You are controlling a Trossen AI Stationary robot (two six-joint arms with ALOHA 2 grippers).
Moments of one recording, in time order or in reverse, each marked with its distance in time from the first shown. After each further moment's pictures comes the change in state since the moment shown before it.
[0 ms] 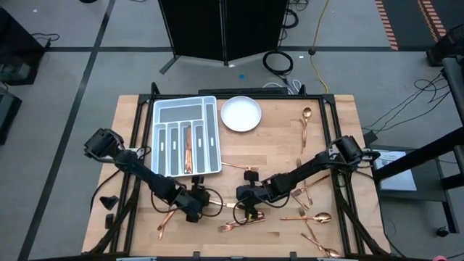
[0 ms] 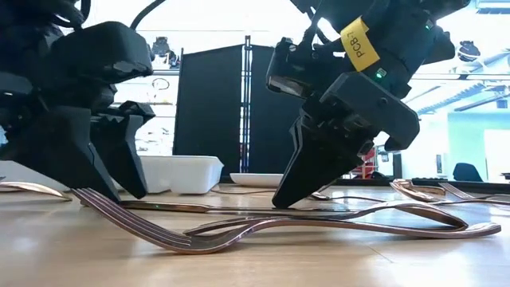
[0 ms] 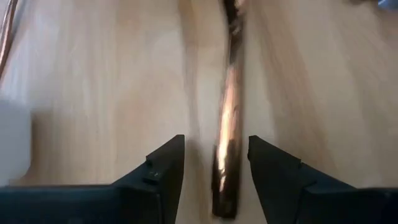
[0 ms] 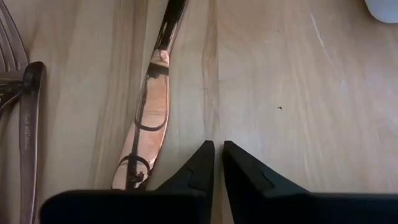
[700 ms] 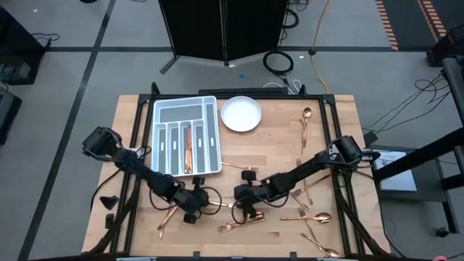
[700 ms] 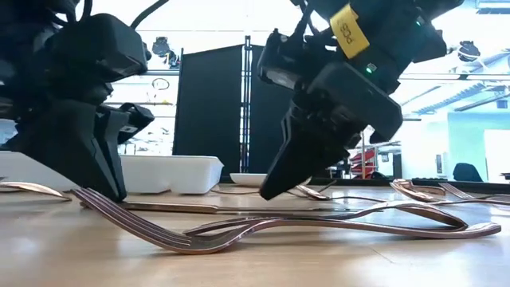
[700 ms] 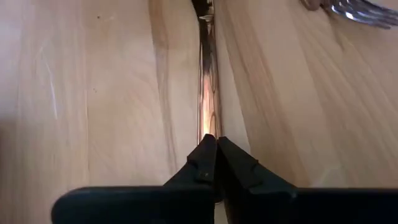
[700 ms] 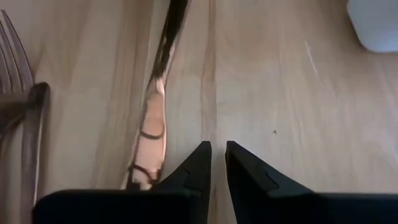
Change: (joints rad) left arm 0.024 -0.002 -0.049 0.048 0.119 0.029; right arm -0.002 -0.001 0.022 0.045 0.004 -0.040
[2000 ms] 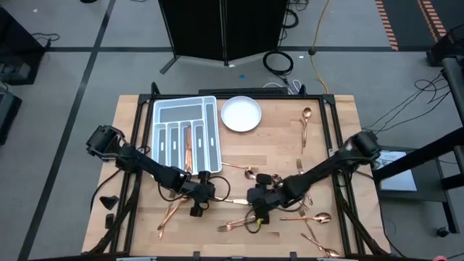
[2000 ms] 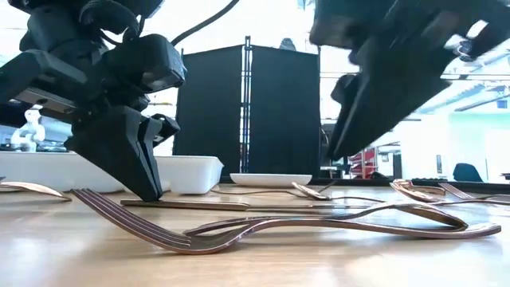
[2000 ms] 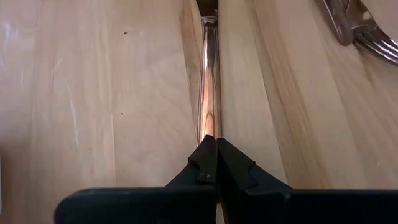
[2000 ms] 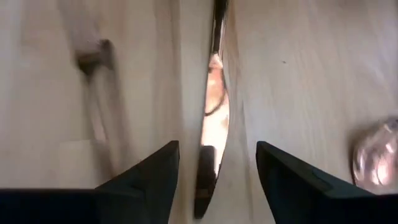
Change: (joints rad) left arm 0.126 0.002 0.032 0.032 0.132 0.044; right arm 0.104 -0.180 -0.015 -0.305 -0.002 0.230
